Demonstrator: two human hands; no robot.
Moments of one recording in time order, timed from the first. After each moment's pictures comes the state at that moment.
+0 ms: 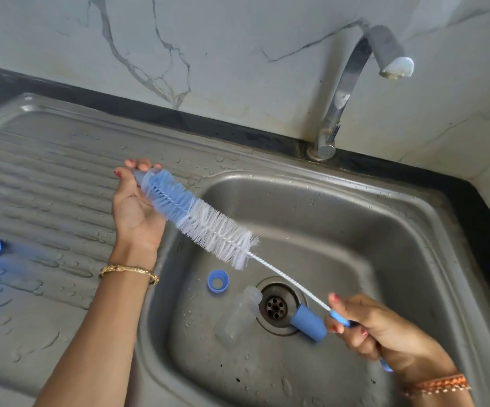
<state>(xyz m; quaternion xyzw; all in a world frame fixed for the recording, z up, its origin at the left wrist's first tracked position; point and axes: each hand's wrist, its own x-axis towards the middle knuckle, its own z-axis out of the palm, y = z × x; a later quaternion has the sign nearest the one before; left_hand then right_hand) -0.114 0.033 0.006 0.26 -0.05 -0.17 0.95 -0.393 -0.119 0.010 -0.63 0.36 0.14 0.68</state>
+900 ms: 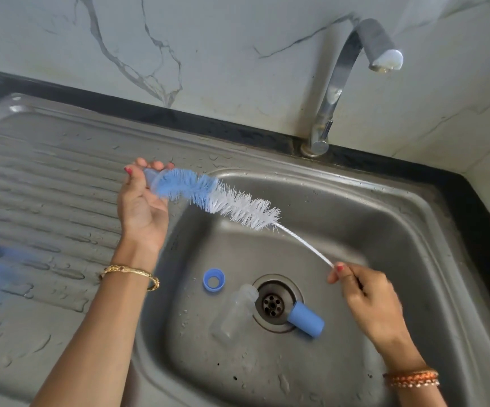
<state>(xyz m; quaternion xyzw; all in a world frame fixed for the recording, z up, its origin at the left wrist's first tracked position) -0.117 0.021 0.003 0.33 -0.07 -0.17 0.93 -0.387 -0.122 -0.013 -0.83 0.43 -0.17 0.31</state>
